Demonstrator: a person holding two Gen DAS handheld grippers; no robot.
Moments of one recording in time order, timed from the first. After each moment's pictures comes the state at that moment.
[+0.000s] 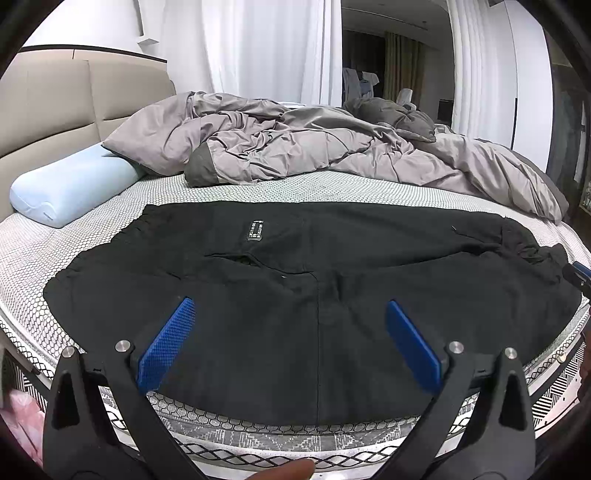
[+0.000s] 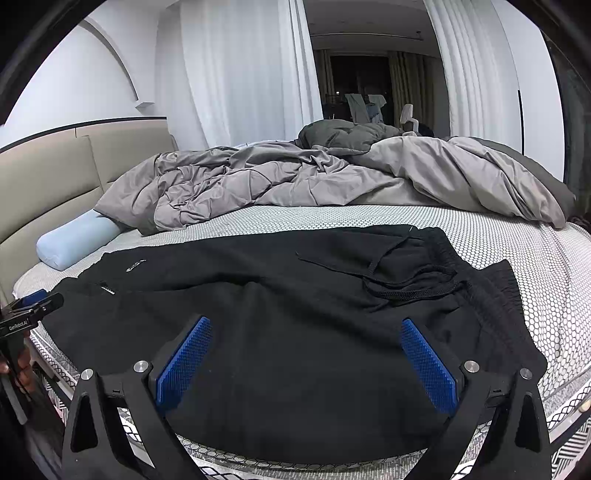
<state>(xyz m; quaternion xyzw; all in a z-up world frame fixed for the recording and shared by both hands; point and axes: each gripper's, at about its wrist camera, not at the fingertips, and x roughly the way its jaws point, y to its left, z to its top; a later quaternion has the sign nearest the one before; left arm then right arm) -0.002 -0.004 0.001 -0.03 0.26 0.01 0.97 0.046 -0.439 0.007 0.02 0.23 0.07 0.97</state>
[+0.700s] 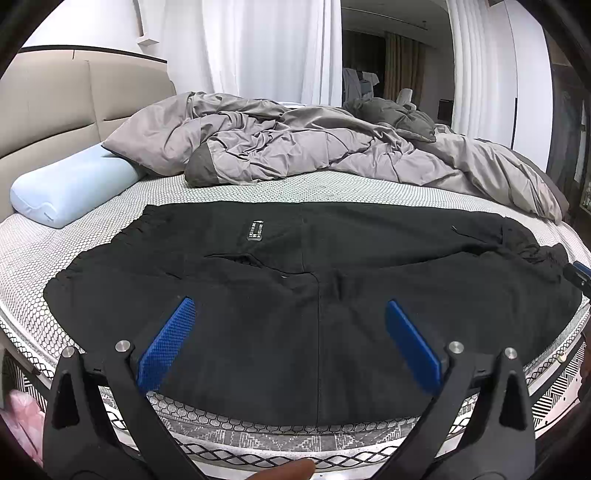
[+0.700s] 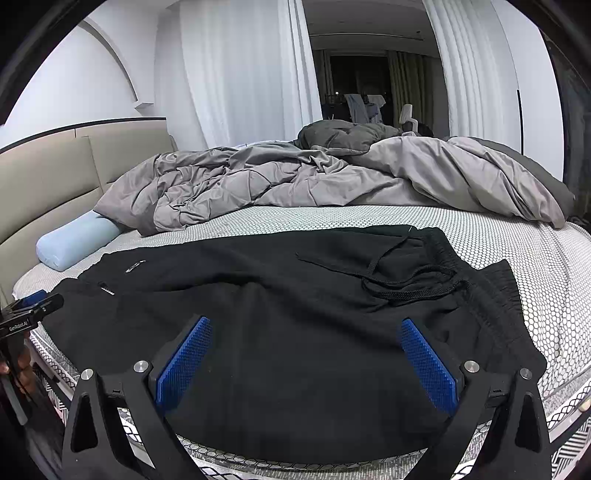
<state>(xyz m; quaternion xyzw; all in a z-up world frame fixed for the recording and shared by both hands) 0.000 -0.003 0.001 -0.03 0.26 0.01 0.97 0.047 -0.441 0.007 0.02 0.23 0.07 0.97</state>
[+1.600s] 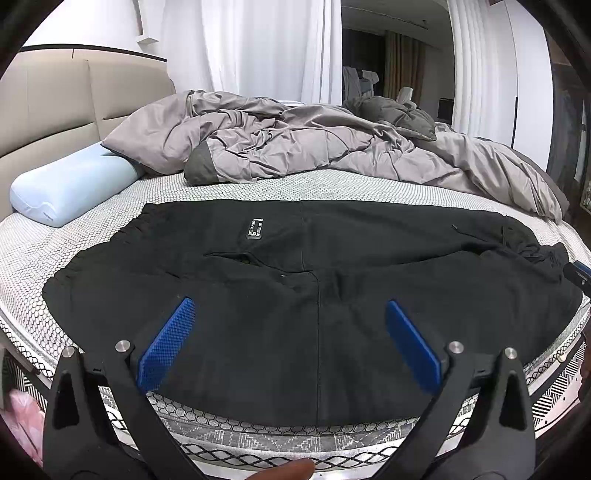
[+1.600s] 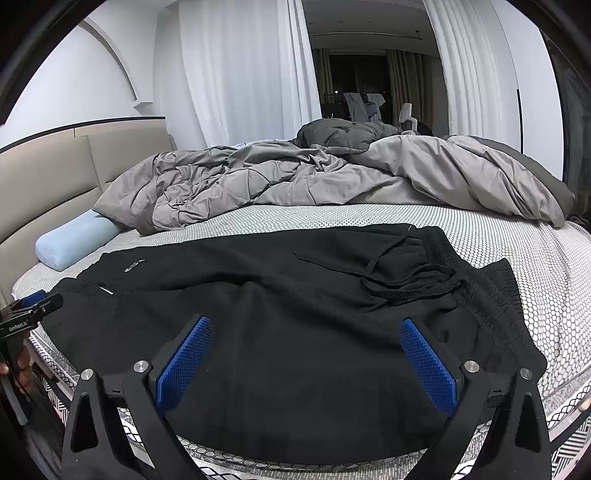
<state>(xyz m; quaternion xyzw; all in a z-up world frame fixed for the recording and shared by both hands) 0.004 0.000 -0.001 -0.03 0.26 0.01 0.97 0.047 -0.442 0.006 0.02 0.23 0.07 0.97</state>
